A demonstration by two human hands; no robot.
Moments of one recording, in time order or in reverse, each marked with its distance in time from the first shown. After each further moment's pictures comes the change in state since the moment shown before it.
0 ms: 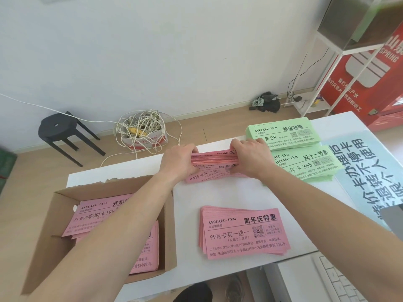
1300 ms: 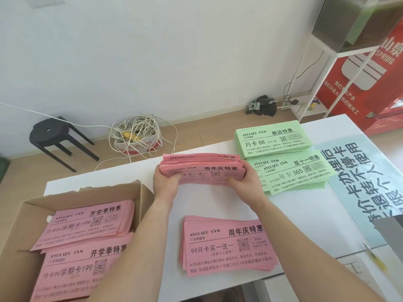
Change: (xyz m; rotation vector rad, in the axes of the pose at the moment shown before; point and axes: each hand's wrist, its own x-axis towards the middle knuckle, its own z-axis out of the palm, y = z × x) left_hand -0.014 0.023 0.071 -1.143 0.346 -0.630; right_hand -0.048 0.016 0.068 1.409 0.146 0.393
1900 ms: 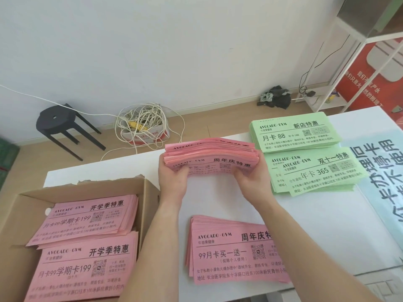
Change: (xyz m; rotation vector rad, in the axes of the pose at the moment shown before) left_hand 0.005 -0.009 0.005 -0.098 0.048 0.166; right_hand 0.011 0.006 0.030 0.013 0.123 -0.131
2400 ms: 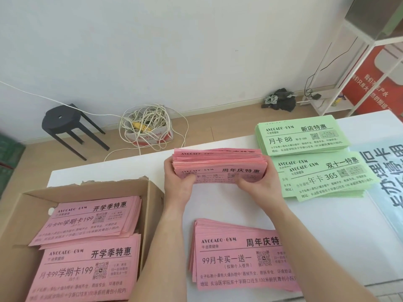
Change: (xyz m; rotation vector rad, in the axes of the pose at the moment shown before) left_hand -0.002 -0.013 -0.004 0.001 -0.097 -0.012; right_hand -0.001 0.006 -0.012 0.041 -0.033 0.050
